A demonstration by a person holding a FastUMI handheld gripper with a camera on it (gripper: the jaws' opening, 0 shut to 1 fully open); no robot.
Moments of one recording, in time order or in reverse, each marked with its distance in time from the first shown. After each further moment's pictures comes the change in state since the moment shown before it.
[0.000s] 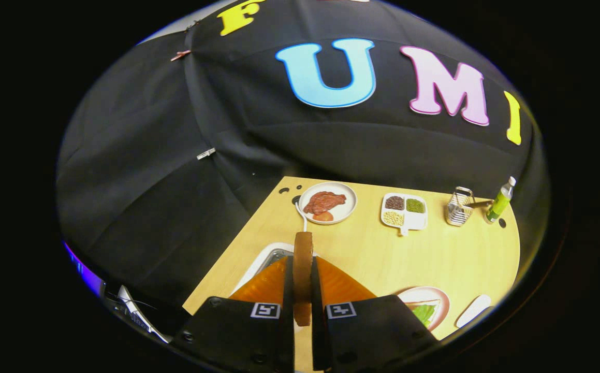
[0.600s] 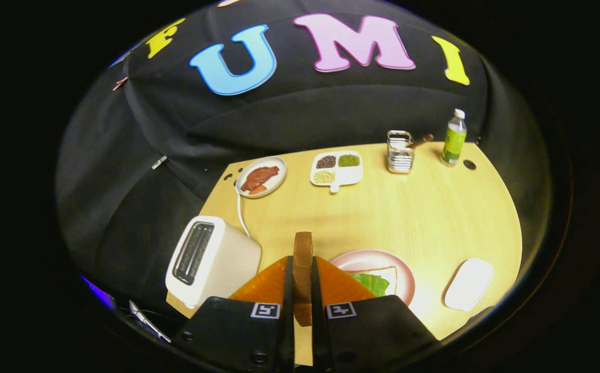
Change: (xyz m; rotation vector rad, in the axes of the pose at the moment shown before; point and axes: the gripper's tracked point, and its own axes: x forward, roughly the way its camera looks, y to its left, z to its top) arm -0.029 -0.169 -0.092 0.238 0.107 -0.121
